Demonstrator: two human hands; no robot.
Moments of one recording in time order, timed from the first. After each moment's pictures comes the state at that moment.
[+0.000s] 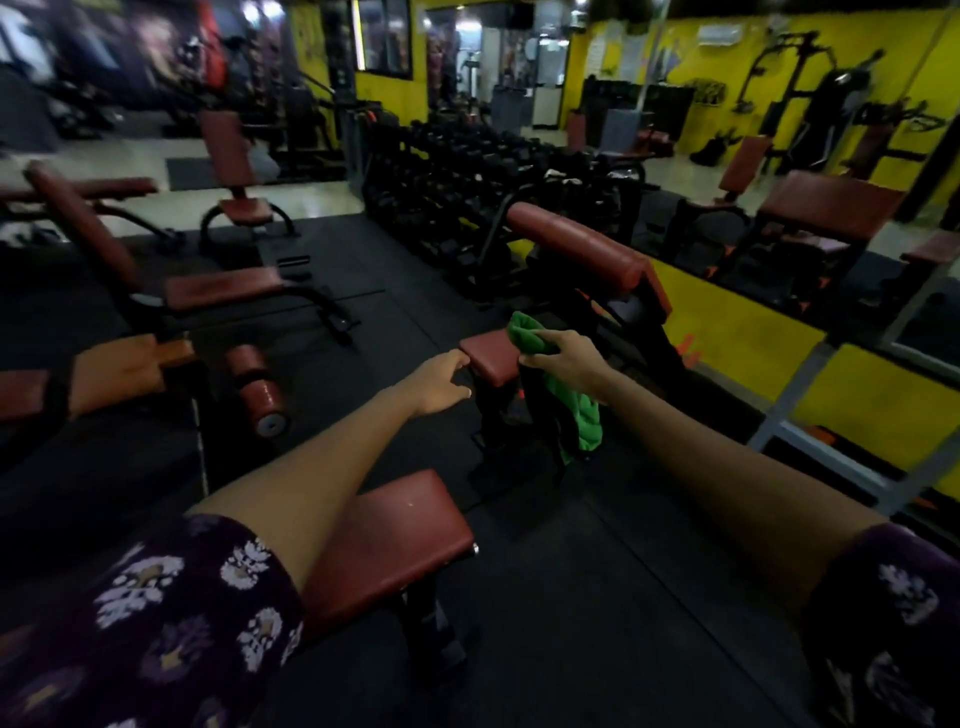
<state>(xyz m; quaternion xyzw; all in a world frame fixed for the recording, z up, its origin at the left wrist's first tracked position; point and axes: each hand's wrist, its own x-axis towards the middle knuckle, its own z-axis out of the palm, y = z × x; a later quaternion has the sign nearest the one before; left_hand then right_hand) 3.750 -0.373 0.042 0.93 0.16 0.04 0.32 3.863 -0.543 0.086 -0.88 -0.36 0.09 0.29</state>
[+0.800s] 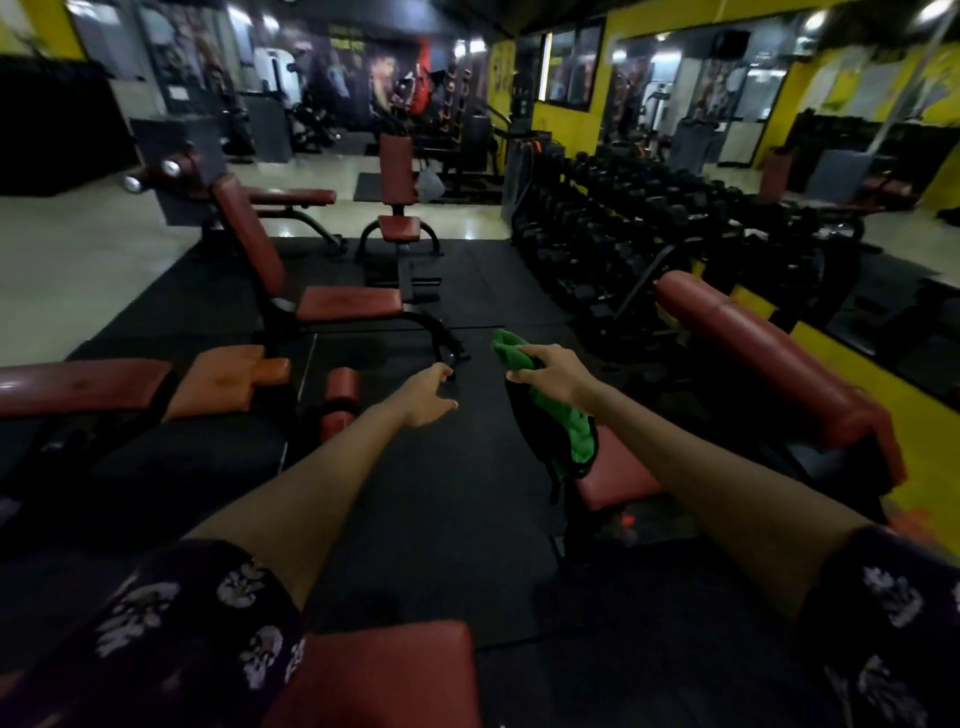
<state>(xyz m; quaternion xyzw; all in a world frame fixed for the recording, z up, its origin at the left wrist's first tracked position) 3.931 -0.117 0.028 0.86 0.39 0.11 0.32 4.100 -0.232 0.078 -0.79 -0.54 0.17 0.25</state>
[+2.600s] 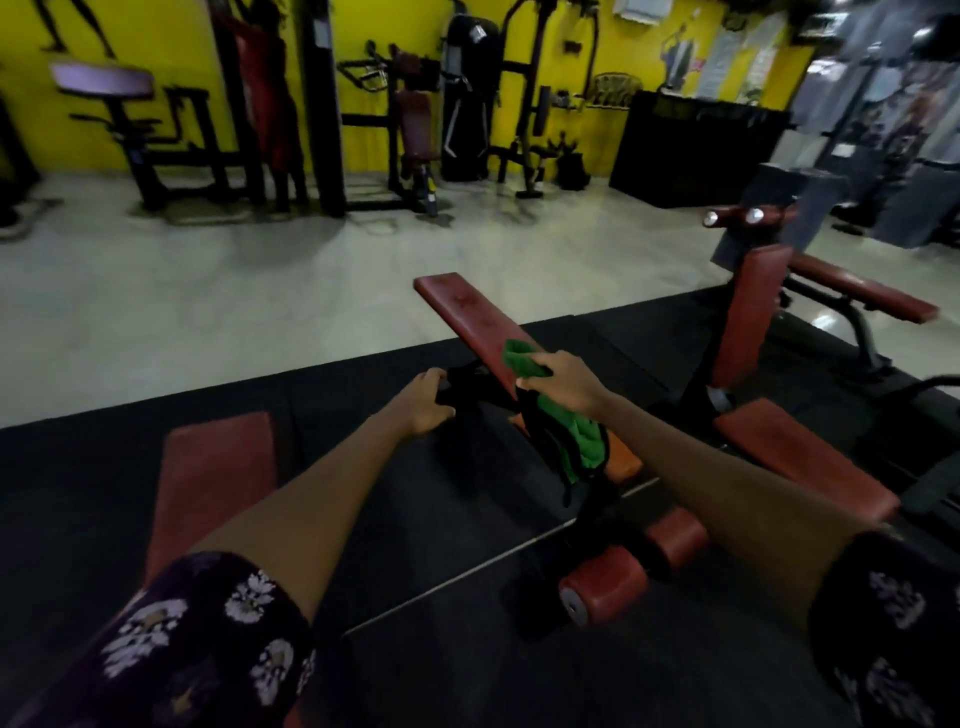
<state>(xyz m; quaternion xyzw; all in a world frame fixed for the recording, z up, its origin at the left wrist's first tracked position) 3.718 0.201 -0.008 0.46 0.82 0.28 0.21 3.889 0.333 0.055 -0.30 -0.92 0.25 0.08</state>
